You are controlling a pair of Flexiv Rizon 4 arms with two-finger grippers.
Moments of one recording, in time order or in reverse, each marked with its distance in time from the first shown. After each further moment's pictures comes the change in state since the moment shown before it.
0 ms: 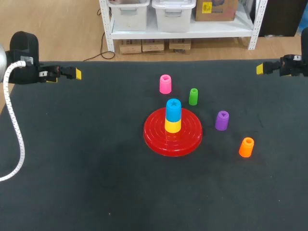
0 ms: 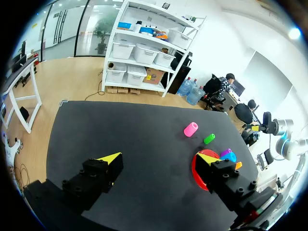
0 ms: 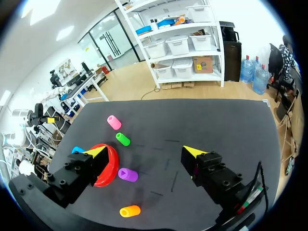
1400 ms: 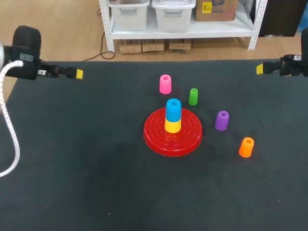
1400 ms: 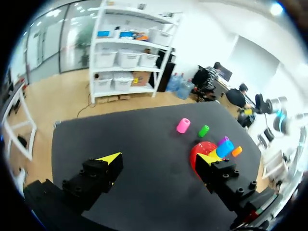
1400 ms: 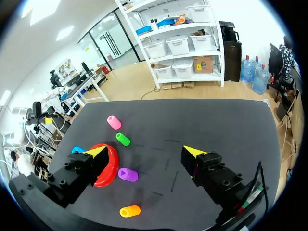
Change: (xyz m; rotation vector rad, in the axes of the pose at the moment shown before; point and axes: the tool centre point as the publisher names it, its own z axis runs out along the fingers) left arm -0.007 -0.014 -0.008 0.063 0.009 0.222; right arm 0.000 0.000 0.000 0.000 0.000 0.000
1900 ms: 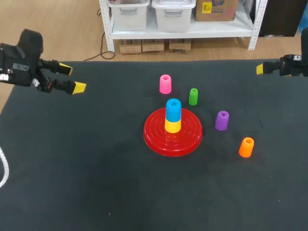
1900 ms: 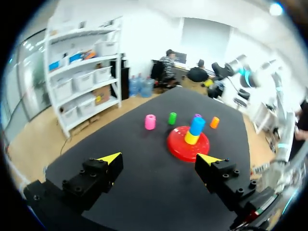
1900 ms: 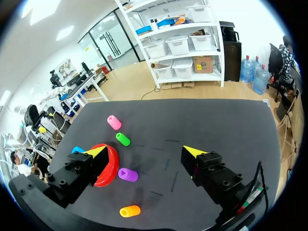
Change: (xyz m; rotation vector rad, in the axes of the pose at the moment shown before) left arm 0.015 -0.044 -0.013 0.248 -0.010 0.423; right arm 0.000 0.000 0.000 0.000 0.000 0.000
